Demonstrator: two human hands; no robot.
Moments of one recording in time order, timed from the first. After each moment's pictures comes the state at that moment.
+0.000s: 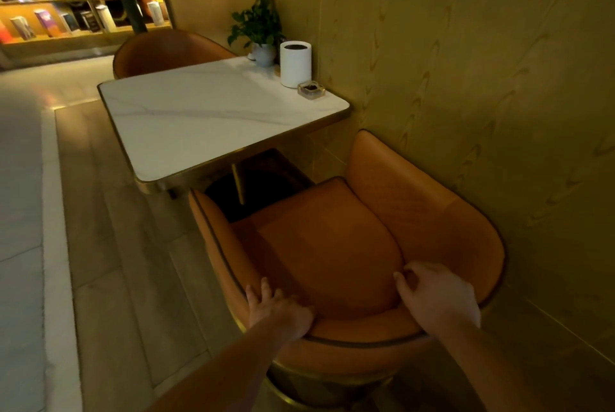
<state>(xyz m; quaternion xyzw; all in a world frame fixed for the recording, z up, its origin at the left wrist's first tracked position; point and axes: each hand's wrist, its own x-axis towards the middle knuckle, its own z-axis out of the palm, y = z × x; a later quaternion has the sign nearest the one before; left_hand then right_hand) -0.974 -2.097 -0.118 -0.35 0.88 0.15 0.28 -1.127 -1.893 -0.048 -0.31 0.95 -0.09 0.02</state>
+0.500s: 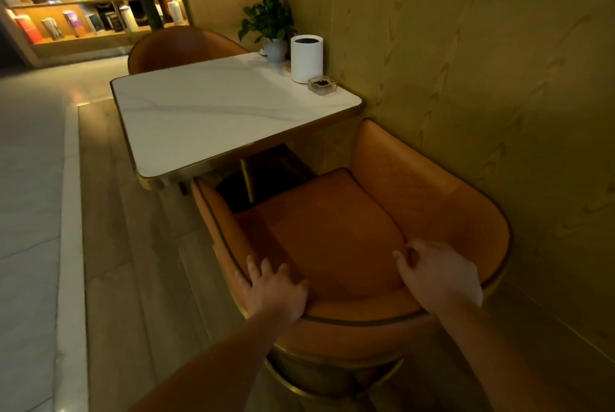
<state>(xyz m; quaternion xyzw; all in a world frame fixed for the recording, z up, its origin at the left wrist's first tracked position) -1.001 -2.117 -0.128 -0.47 0.86 0.17 0.08 -1.174 -1.925 -0.053 -0.33 0.94 -0.10 -0.02</state>
